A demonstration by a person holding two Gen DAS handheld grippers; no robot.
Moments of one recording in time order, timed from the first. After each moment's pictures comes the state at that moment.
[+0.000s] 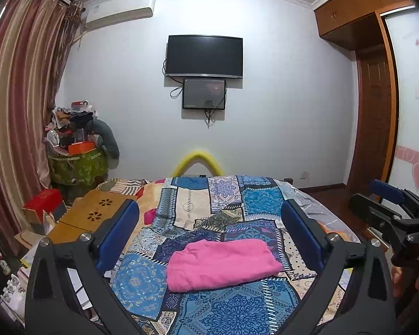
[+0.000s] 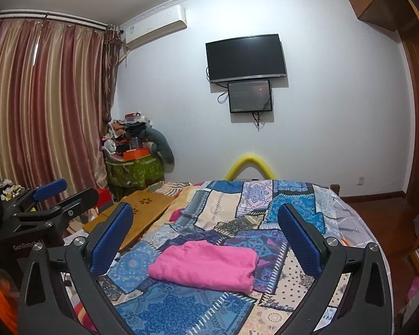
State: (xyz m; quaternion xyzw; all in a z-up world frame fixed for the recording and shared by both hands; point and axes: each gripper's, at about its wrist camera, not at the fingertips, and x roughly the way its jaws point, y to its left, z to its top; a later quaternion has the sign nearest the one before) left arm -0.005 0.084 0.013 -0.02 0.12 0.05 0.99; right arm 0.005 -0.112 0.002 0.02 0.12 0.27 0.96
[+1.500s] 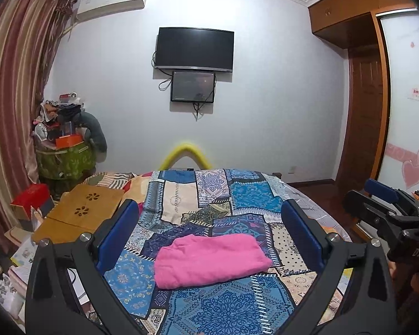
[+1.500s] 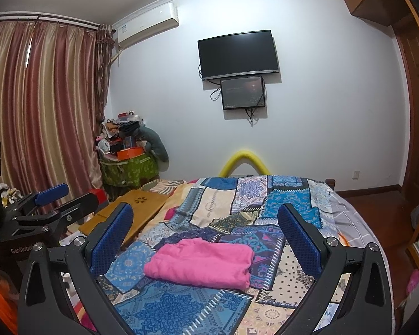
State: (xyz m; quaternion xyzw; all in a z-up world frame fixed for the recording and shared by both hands) left arm 0.002 0.087 0.006 -0.03 0.13 0.01 0.99; right arm 0.004 -0.114 0.003 0.03 0.13 0.25 0.96
